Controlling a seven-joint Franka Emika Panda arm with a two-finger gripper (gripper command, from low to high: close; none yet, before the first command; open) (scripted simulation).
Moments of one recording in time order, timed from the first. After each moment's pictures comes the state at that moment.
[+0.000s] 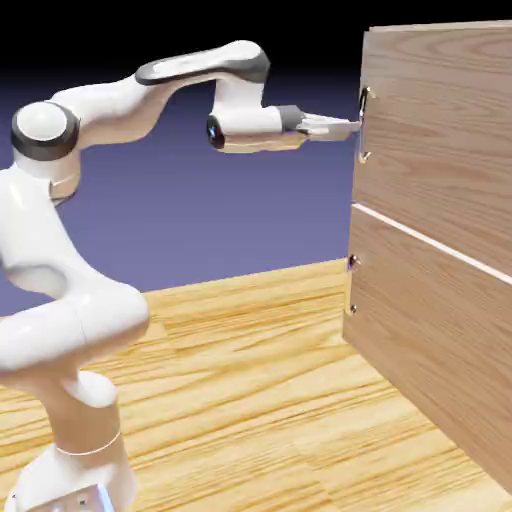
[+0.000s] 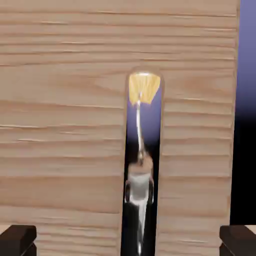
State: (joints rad) arm -1.30 -0.81 1.37 -1.74 2.90 3.20 1.82
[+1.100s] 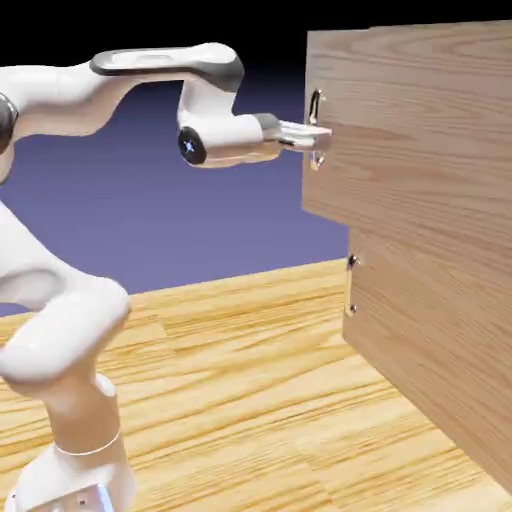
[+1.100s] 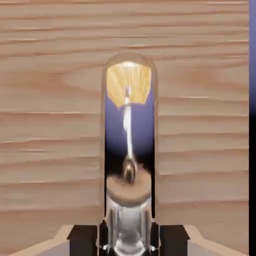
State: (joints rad) arm -0.54 -0.75 0.80 -2.29 2.56 2.88 1.86
